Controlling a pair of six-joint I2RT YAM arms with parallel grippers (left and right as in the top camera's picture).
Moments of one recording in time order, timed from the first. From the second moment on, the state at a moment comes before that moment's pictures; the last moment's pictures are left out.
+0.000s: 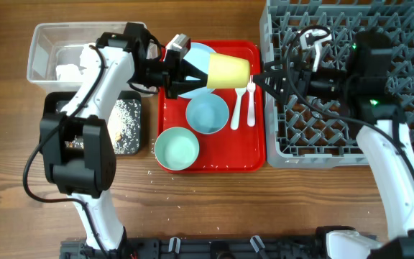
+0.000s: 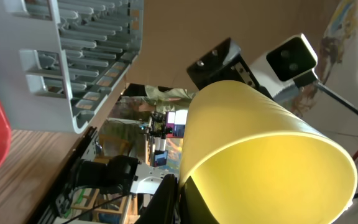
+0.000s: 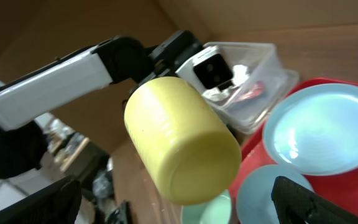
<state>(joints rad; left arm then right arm) -0.17 2.04 1.66 -1.23 1.54 -0.07 0.02 1.40 1.11 -0.26 -1.20 0.23</state>
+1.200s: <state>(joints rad) -0.19 2.04 1.66 -1.23 1.56 -0.07 0.14 1.49 1.11 -0.12 -1.27 0.21</state>
